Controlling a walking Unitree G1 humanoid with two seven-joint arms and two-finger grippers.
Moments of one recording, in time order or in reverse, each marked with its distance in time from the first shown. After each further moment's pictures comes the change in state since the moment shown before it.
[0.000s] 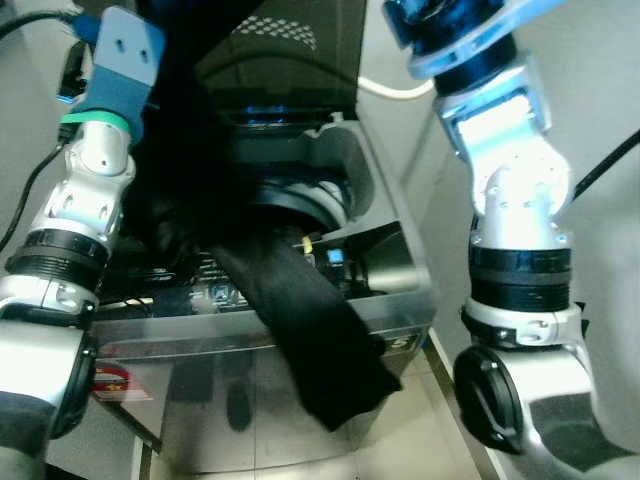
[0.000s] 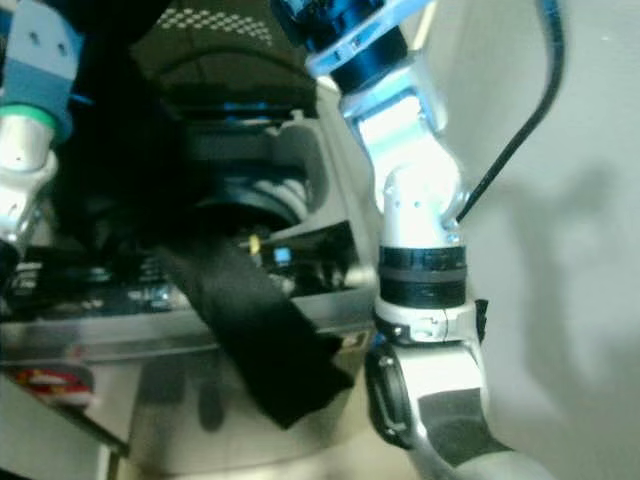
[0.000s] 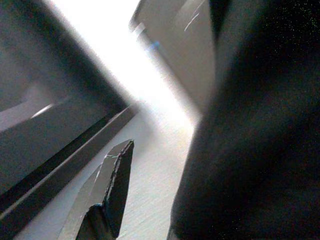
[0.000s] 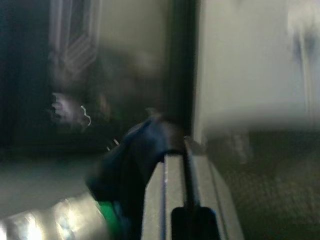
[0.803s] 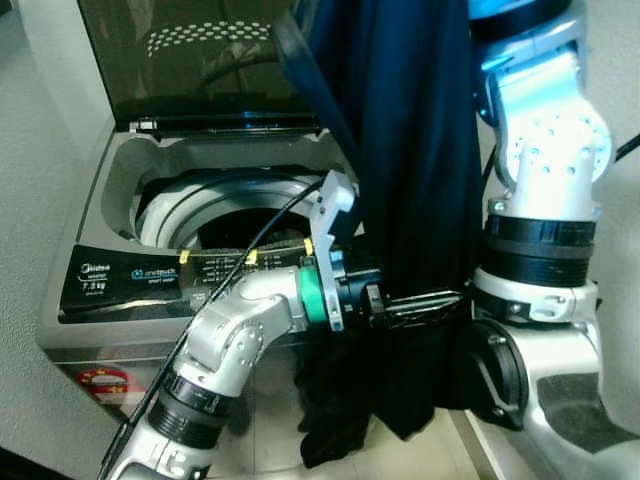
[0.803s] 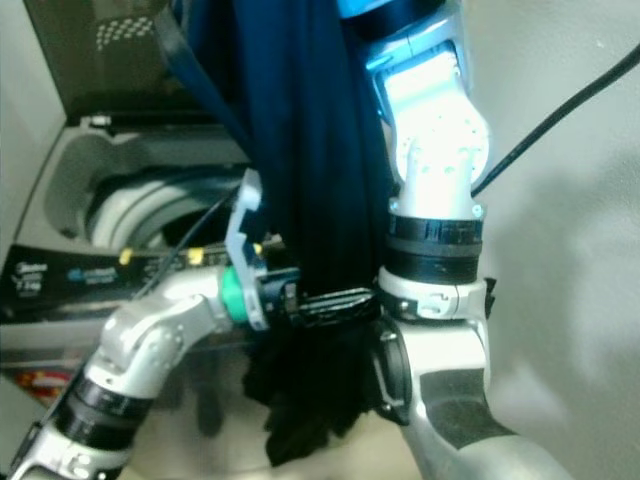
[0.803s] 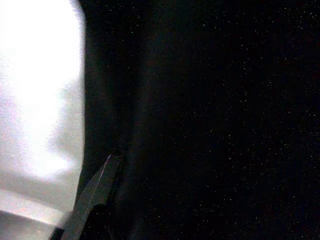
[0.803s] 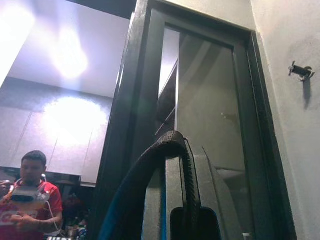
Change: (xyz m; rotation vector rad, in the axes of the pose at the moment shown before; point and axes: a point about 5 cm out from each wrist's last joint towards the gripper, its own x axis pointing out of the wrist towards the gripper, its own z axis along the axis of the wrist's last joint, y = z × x) left arm -0.200 -0.174 0.120 -1.044 -0.347 -1.711; right arm 0.017 0.018 0.114 0.311 -0.520 0.287
